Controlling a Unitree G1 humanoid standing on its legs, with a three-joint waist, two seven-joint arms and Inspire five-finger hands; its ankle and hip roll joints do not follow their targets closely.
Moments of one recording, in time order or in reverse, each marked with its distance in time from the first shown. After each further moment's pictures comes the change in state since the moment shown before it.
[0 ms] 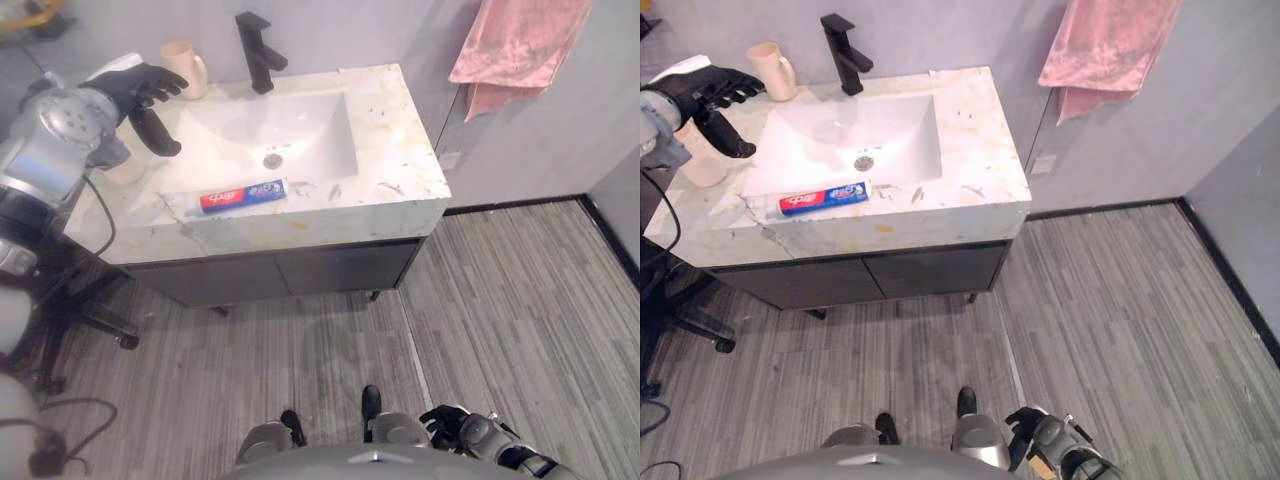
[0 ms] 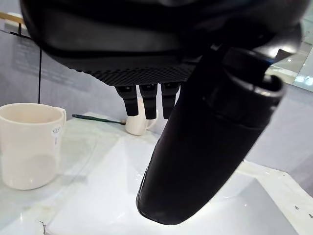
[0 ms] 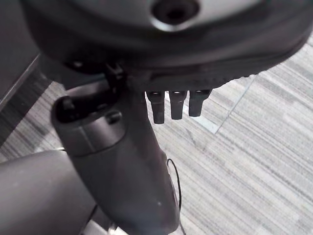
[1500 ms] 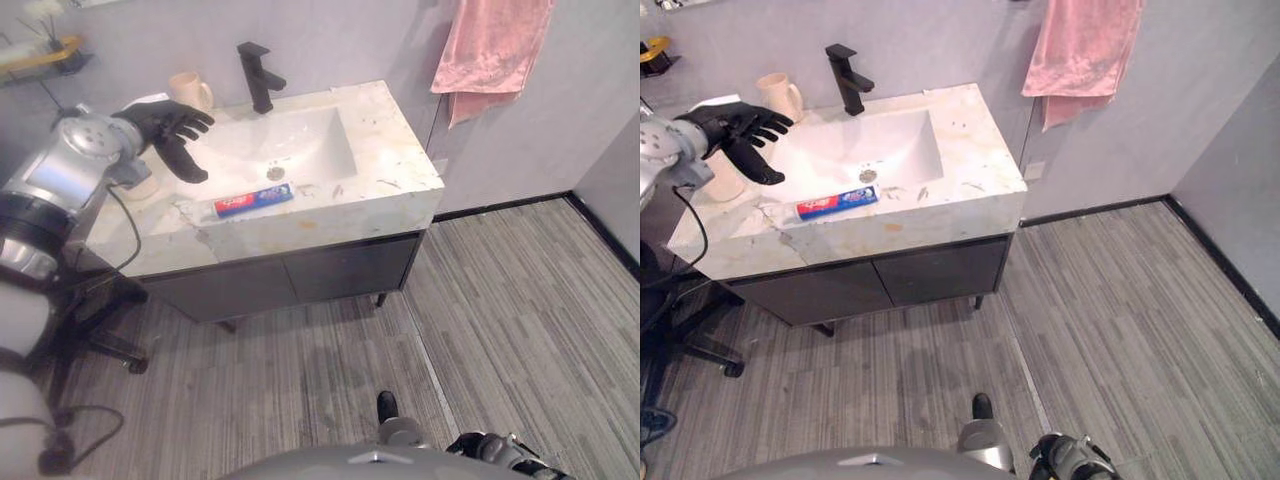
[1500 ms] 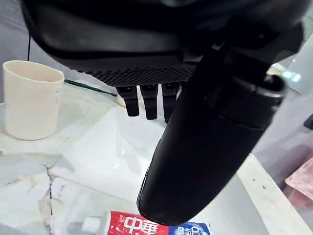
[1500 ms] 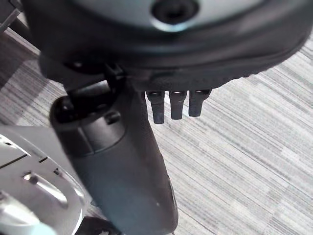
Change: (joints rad) left arm 0.045 -0.058 -0.019 0.035 -0.153 0.044 -0.088; right arm 0.046 -0.013 -0.027 0.005 -0.116 0.096 0.031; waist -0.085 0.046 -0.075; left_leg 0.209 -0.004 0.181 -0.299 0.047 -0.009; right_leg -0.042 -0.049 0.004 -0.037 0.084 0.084
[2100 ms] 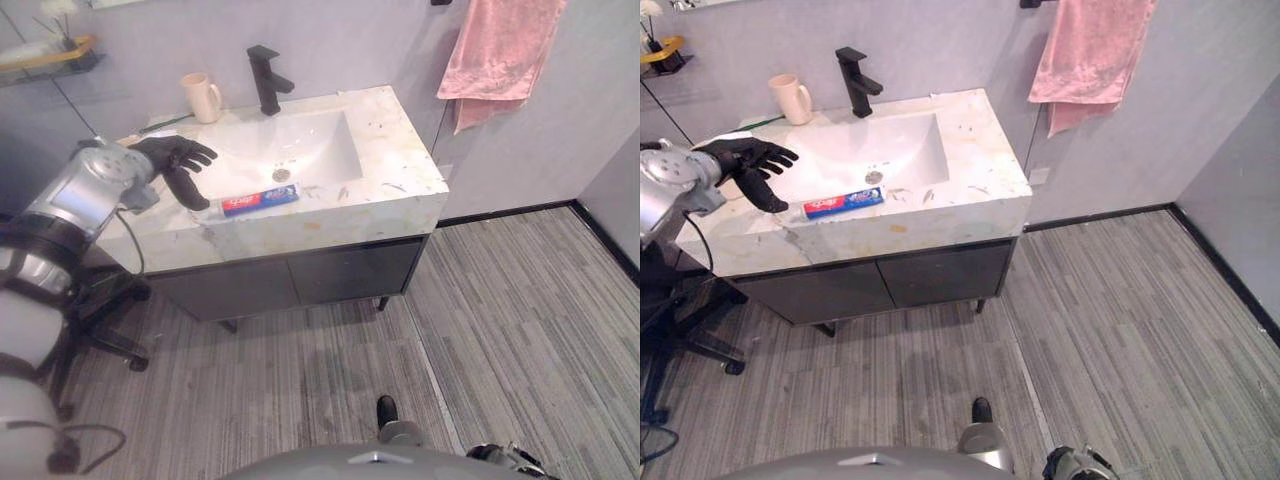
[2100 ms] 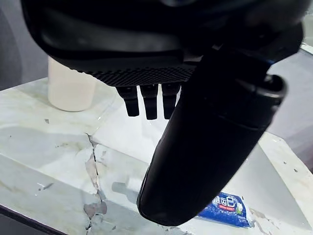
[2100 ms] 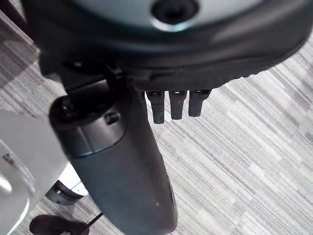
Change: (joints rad) left arm 0.090 -0.040 0.003 0.007 0.071 0.022 -0.018; right arm 0.019 0.012 0.016 0.000 -0.082 0.105 -0.011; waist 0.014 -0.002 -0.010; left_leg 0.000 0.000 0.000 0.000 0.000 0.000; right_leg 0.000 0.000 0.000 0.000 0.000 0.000
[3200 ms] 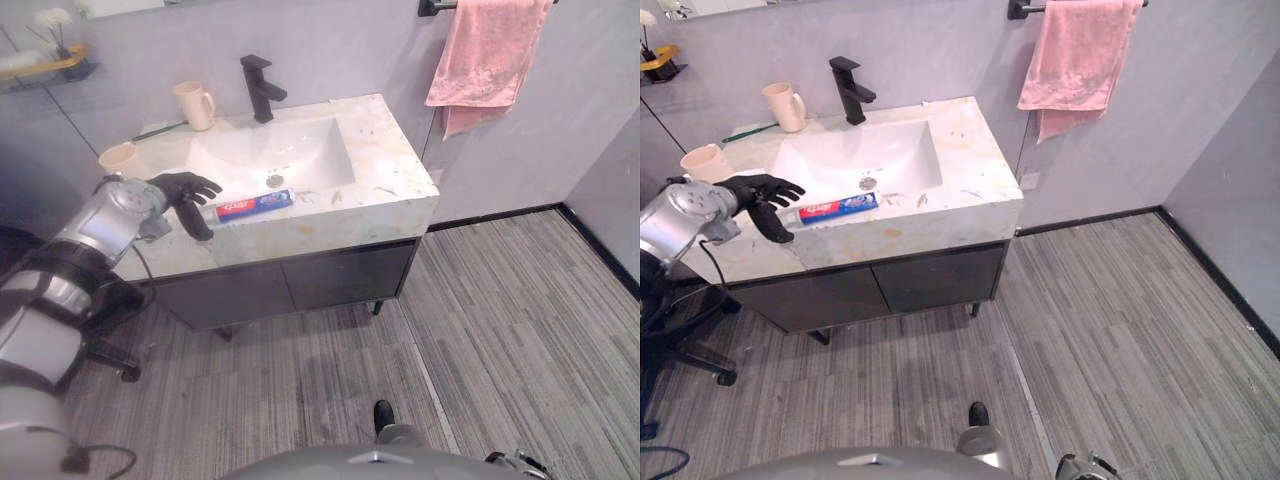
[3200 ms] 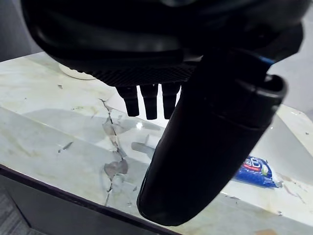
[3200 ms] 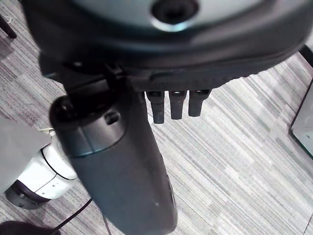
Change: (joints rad) left arm 0.135 -0.069 0.038 0.003 0.082 0.021 0.002; right arm 0.014 0.006 0.000 0.029 -0.076 0.066 0.004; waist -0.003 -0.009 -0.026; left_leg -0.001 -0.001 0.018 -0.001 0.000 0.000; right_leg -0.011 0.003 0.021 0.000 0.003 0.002
